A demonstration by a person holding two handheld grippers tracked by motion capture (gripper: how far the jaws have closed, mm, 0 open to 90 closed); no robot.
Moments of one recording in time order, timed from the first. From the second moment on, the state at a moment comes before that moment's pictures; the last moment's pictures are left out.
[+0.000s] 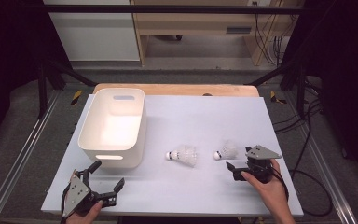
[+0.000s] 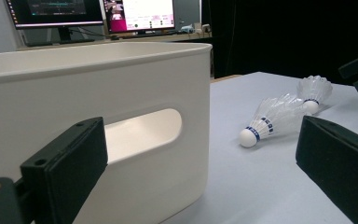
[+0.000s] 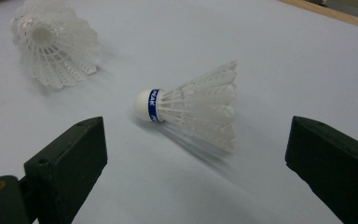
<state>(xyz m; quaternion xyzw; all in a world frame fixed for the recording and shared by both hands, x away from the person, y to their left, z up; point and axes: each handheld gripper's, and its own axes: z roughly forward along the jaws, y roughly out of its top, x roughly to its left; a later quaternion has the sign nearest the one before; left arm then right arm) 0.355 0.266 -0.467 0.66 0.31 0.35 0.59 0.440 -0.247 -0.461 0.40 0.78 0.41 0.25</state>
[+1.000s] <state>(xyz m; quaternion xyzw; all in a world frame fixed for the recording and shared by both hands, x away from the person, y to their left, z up) 0.355 0.265 -0.467 0.65 0.31 0.35 0.60 0.450 -0.247 -0.470 0.41 0.79 0.41 0.22</state>
